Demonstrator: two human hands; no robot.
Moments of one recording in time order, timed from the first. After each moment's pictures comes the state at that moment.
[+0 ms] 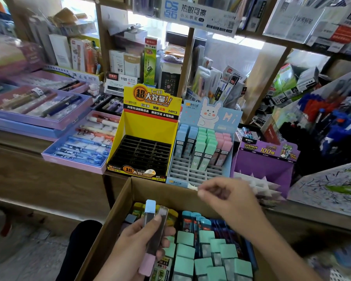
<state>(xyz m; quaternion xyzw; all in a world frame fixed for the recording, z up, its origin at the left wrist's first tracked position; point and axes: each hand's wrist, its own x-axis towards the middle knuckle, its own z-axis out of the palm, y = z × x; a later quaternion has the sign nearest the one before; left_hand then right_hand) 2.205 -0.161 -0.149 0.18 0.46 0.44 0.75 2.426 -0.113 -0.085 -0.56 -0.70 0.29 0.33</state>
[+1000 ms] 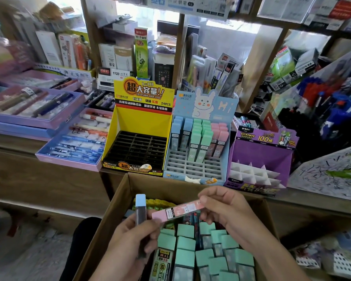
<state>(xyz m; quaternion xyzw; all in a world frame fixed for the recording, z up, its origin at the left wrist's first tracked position) 2.210 -0.163 -0.147 0.14 0.46 0.49 0.73 2.440 -0.127 -0.131 -0.48 -0.44 0.64 0.42</state>
